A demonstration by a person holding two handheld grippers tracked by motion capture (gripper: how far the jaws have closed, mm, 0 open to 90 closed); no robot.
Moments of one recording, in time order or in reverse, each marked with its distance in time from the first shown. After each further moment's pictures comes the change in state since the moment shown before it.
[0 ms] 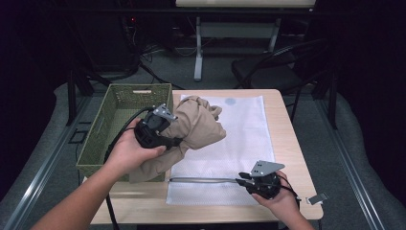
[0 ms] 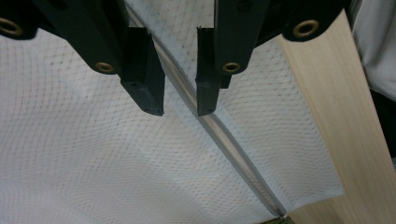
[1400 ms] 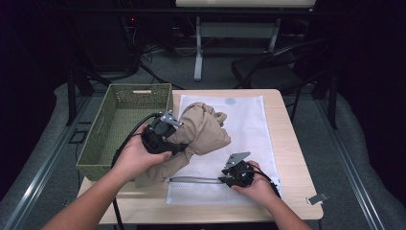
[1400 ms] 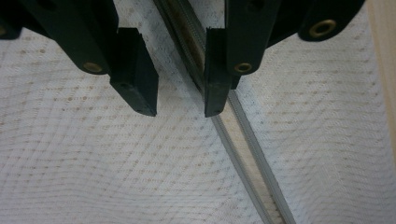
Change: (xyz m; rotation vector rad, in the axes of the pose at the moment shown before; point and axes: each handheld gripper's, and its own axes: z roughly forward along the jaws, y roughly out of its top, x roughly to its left) left arm -0.007 -0.003 0.016 0.014 -0.026 0.004; right arm -0.011 0.014 0.086 0.161 0.115 -0.028
